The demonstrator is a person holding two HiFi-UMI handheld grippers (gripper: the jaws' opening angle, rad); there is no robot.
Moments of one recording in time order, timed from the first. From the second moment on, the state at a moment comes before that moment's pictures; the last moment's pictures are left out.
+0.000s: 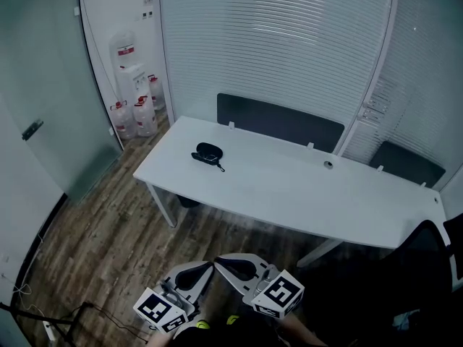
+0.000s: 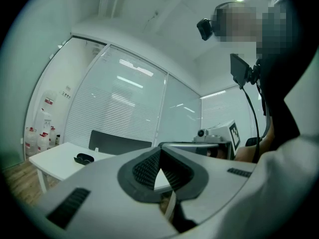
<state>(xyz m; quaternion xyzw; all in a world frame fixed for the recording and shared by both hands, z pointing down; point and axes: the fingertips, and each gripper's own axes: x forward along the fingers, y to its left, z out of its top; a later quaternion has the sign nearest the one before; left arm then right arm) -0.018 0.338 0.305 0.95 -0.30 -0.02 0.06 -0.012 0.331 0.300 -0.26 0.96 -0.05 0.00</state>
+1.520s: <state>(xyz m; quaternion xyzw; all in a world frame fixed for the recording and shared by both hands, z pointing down) -0.019 0.247 0.342 0.95 -0.31 -0.01 0.10 -0.013 0.238 0.338 -0.27 0.96 -0.06 -0.03</state>
